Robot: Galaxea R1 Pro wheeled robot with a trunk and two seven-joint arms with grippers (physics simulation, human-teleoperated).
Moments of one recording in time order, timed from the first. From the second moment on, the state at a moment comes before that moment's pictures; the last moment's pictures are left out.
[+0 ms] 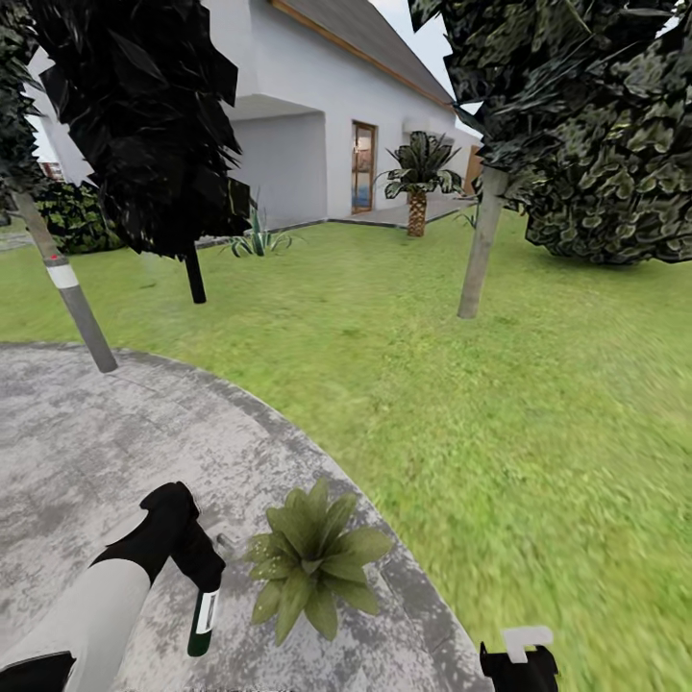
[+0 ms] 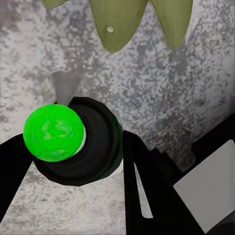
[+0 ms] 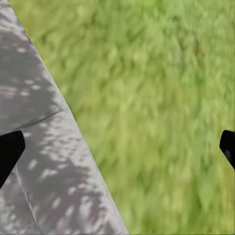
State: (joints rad) left arm -0.75 0.08 0.17 -0.64 -1.25 0.71 -1.32; right arm -0.43 -0.04 -0.43 -0.13 0.58 -0.34 -0.20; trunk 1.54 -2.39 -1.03
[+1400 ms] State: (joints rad) left arm -0.67 0.09 0.17 -0.64 -1.25 0.69 -1.27; right arm -0.43 -0.04 -0.43 -0.13 0.58 -0.34 -0.20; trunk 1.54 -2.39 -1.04
